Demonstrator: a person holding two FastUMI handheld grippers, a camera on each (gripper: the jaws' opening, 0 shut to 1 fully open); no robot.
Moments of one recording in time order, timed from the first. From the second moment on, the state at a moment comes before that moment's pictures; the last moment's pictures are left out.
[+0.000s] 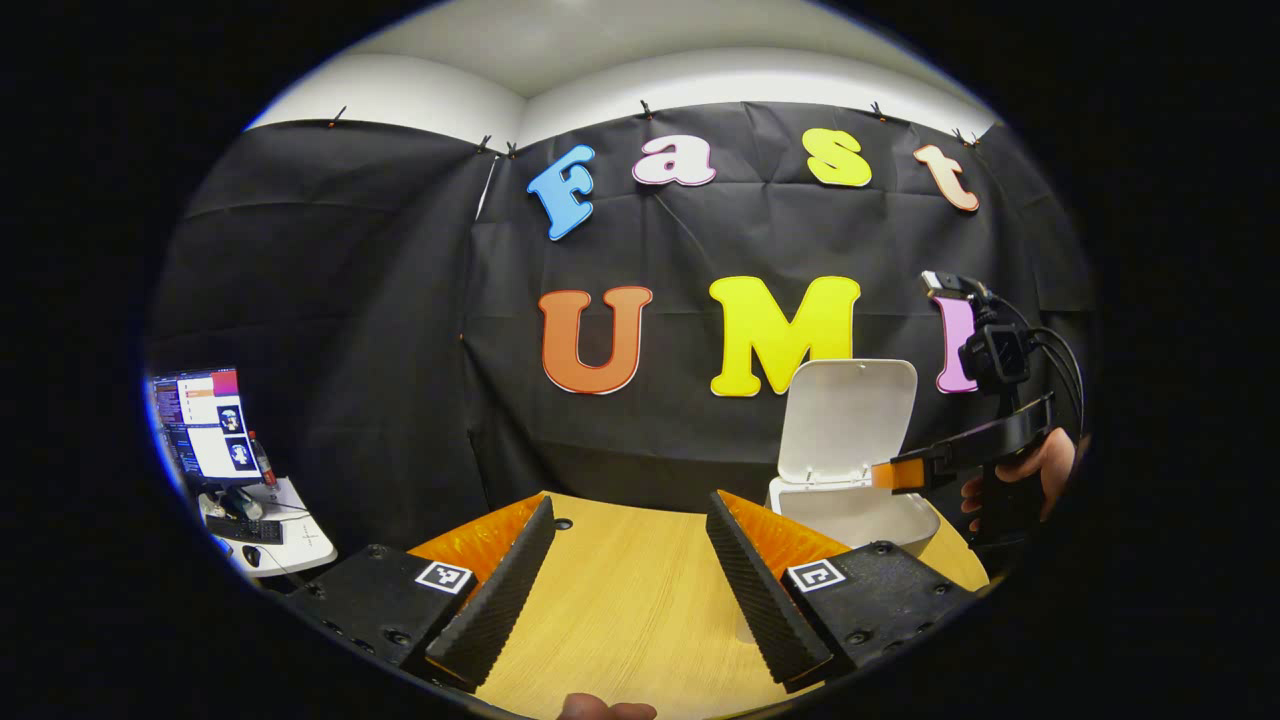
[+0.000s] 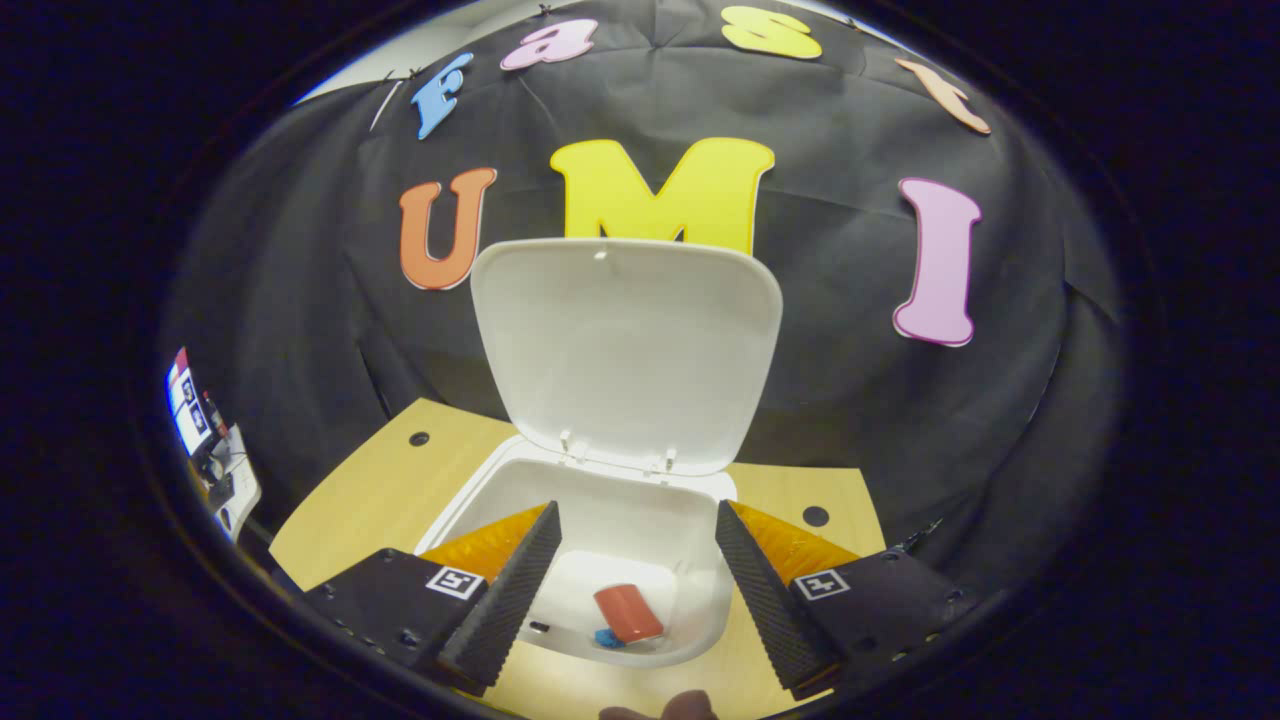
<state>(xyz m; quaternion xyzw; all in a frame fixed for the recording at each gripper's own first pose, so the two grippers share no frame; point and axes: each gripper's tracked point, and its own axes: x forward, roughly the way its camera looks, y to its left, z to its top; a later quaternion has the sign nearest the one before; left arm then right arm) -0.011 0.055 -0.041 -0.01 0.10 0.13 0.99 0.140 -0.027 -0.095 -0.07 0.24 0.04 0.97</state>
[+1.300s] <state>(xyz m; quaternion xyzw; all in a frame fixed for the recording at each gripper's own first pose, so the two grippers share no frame) -0.023 0.095 -0.028 0.00 0.08 0.19 0.98 0.250 0.029 0.018 -0.02 0.12 -0.01 0.99</state>
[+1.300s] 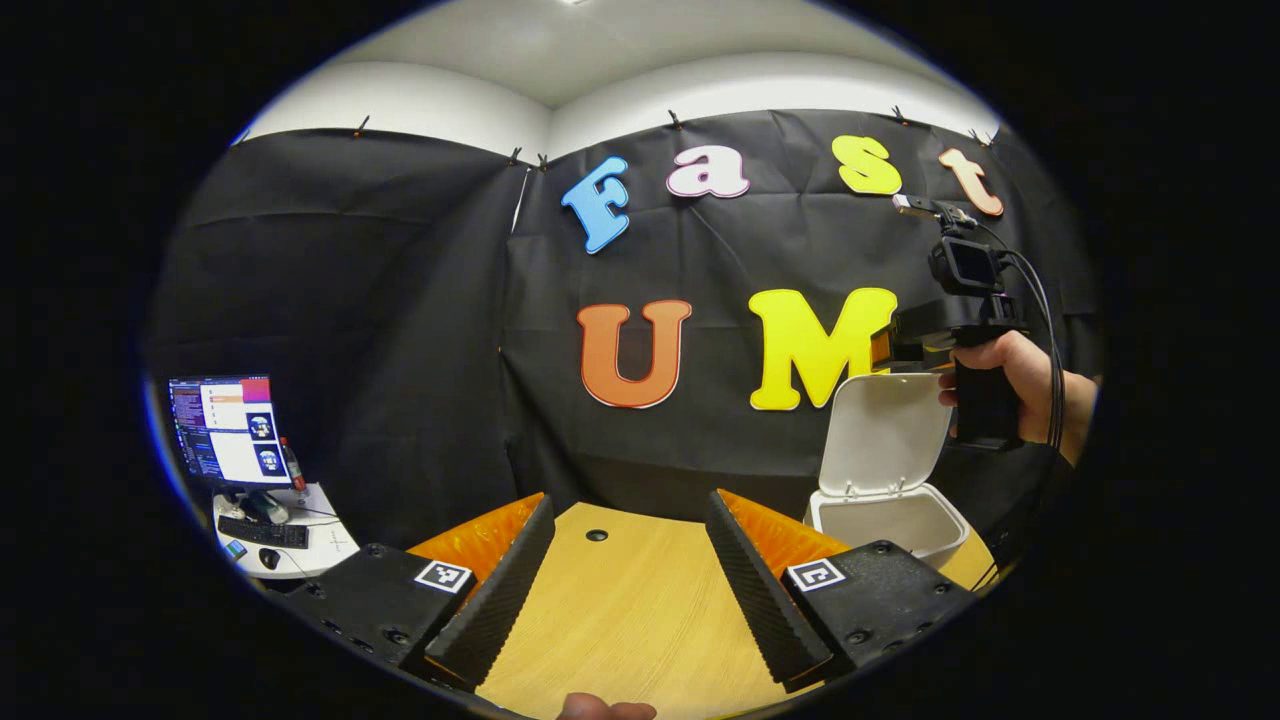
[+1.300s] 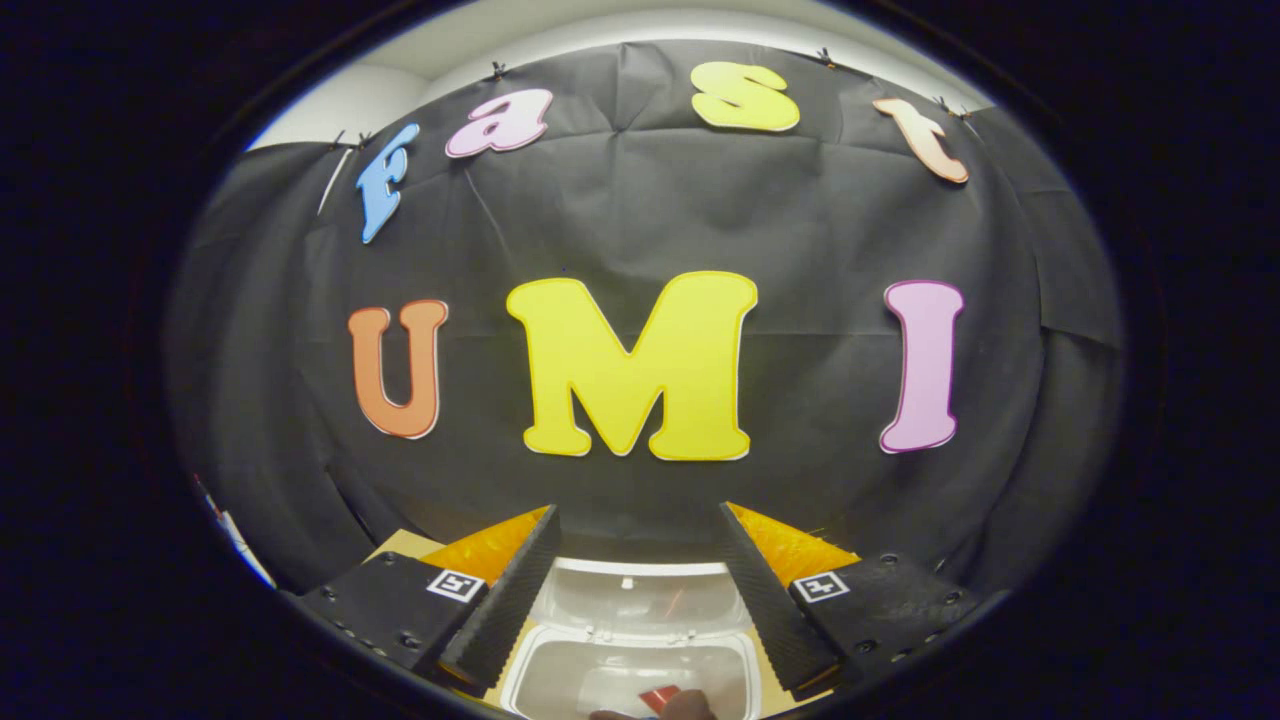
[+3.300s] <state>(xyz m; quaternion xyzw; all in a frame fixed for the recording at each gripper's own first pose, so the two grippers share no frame) -0.049 0.072 -0.029 -0.01 0.08 0.09 0.99 0.101 0.013 -0.158 -0.03 0.28 -0.03 0.96</state>
